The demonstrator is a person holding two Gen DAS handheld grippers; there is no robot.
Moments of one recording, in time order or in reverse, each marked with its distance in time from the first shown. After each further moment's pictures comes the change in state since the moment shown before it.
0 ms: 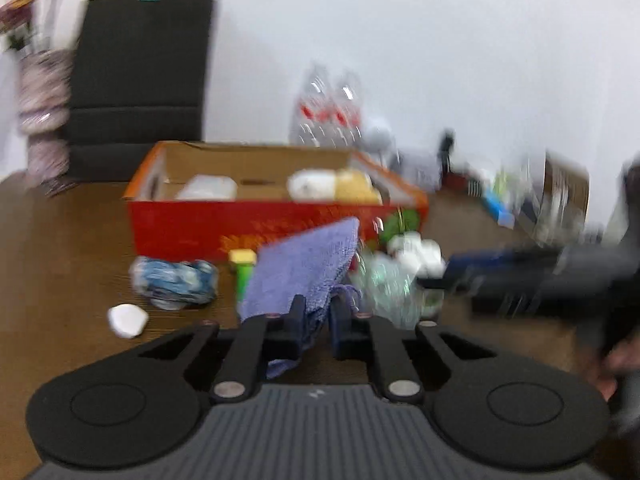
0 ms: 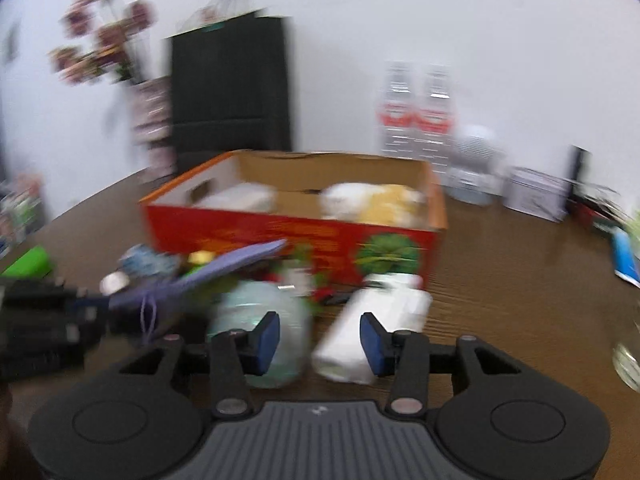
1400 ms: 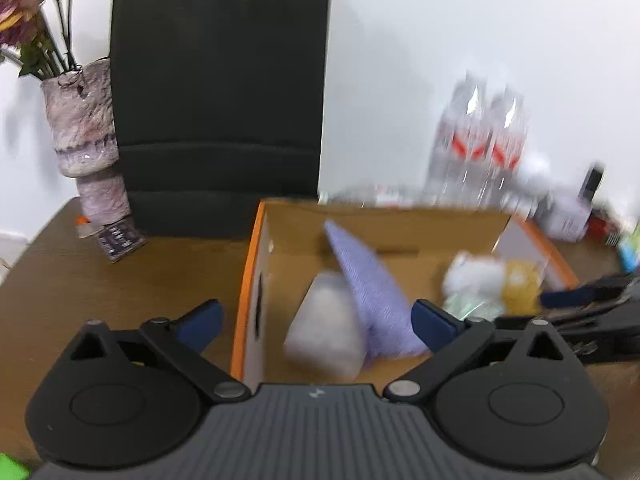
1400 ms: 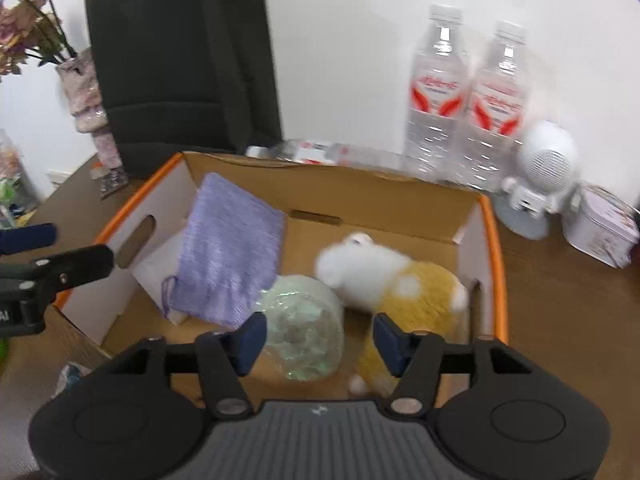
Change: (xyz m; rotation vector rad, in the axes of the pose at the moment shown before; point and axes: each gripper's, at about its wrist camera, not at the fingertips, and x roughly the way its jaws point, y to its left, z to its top) left arm 0.141 0.060 0.141 0.025 0.213 0.352; right arm 0.145 -0.041 0.148 0.058 0.286 -0.053
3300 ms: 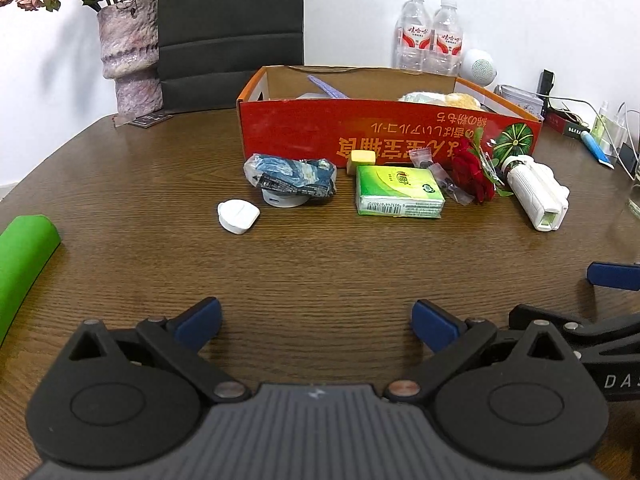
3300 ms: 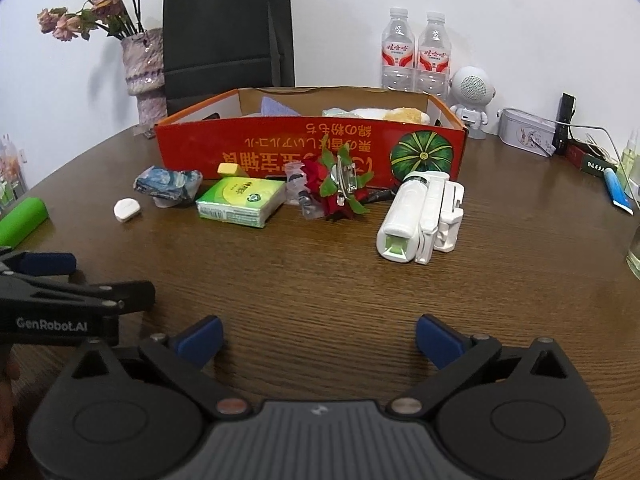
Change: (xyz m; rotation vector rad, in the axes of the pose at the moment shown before) left arm -0.093 -0.013 -0.208 -0.007 -0.017 -0.026; right arm -0.084 0.066 -0.241 0.044 -0.203 -0.053
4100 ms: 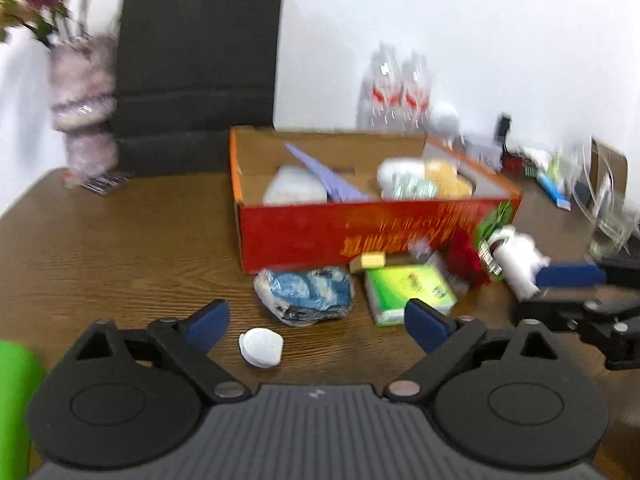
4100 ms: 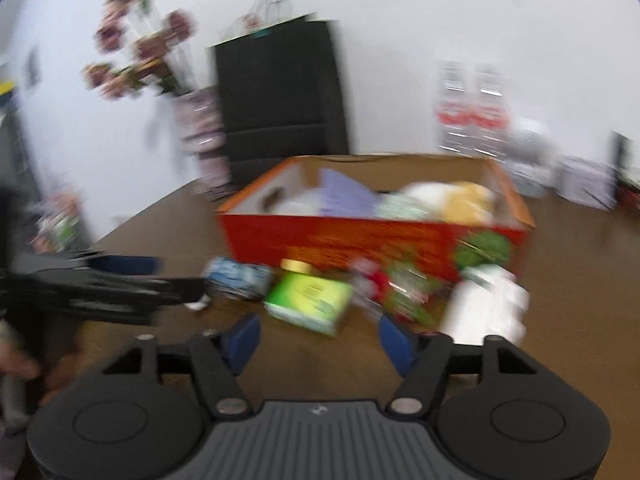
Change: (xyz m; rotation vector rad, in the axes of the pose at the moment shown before) left arm 0.032 0.056 0.068 0.098 -0.070 -0.198; right arm 0.000 0.015 0.073 -0.057 -0.097 0.253
